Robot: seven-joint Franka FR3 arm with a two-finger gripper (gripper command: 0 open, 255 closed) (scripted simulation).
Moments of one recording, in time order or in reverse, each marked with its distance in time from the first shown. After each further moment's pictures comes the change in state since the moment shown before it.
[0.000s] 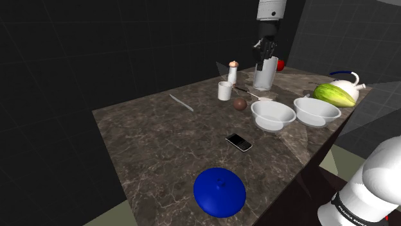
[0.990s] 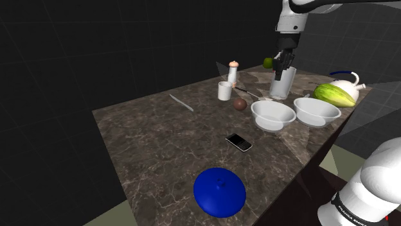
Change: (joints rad) arm -0.046 -0.185 -0.079 -0.281 -0.027 0.093 -0.126
